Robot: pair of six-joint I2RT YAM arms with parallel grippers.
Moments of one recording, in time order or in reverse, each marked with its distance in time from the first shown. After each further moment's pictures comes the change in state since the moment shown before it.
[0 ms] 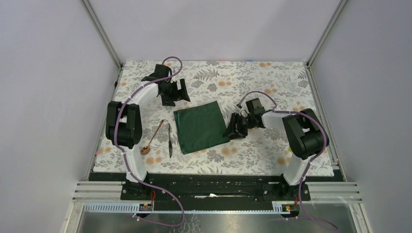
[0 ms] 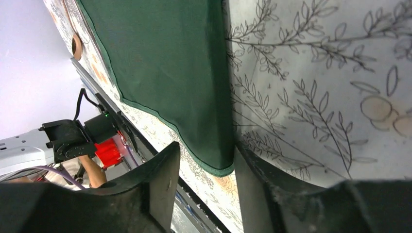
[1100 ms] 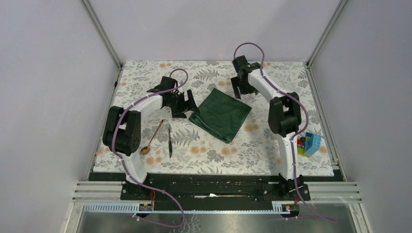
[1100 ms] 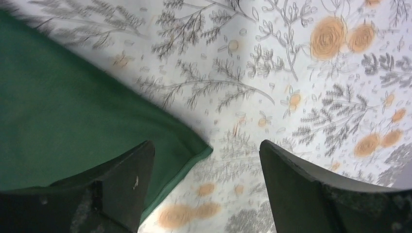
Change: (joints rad) left arm -0.071 -0.118 -0.272 0.153 0.170 -0.131; right arm -0.005 0.512 1.171 -0.810 1.021 -0.515
